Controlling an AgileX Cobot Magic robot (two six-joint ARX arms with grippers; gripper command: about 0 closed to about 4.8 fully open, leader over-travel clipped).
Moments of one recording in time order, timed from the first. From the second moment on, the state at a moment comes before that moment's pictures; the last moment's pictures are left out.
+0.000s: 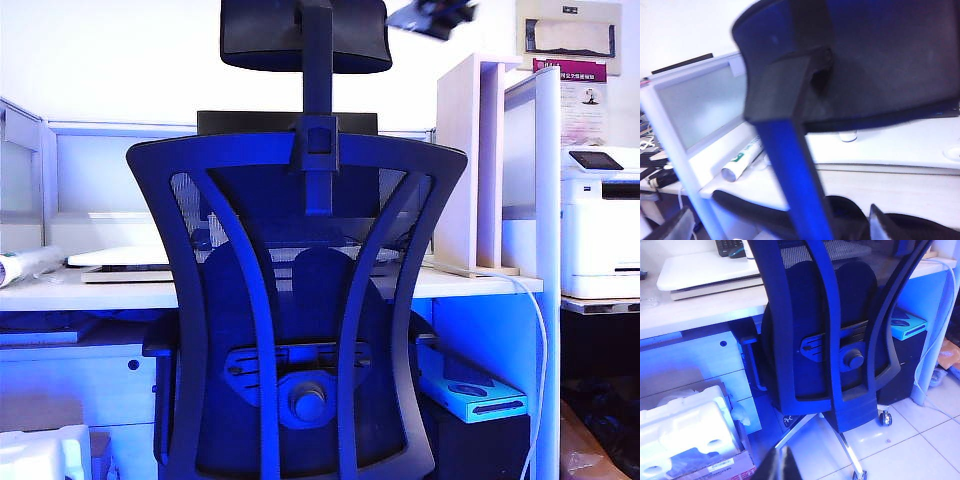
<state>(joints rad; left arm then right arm) -0.04 0.00 0.01 -0.15 0.17 0.09 0.42 1.65 1.36 0.43 -0.18 0.28</state>
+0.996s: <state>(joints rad) -0.04 0.00 0.01 0.14 0.38 0.00 0.46 2.01 1.75 0.38 -0.13 0.21</state>
